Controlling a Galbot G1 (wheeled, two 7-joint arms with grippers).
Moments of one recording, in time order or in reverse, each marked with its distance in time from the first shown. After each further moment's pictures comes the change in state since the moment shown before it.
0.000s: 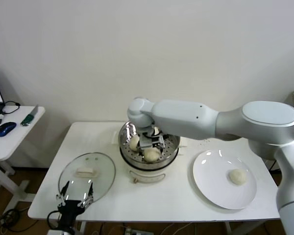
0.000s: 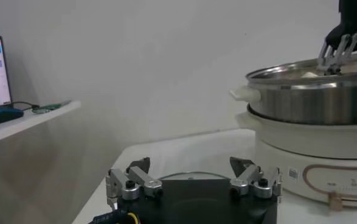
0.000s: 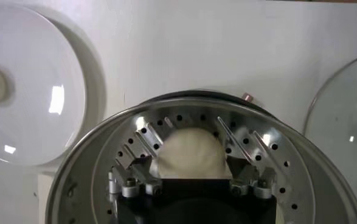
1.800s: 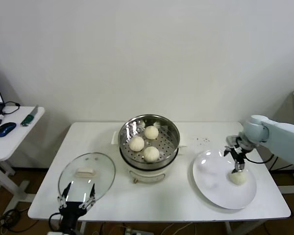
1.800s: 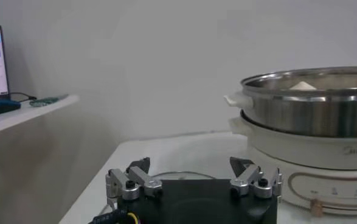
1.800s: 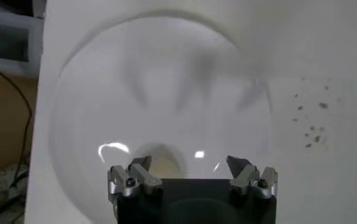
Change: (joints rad) left arm 0.034 -0.023 0.011 -0.057 -0.036 0.036 0.004; right arm -0.160 -0.795 -0.028 0.033 0.333 -0.701 0.283
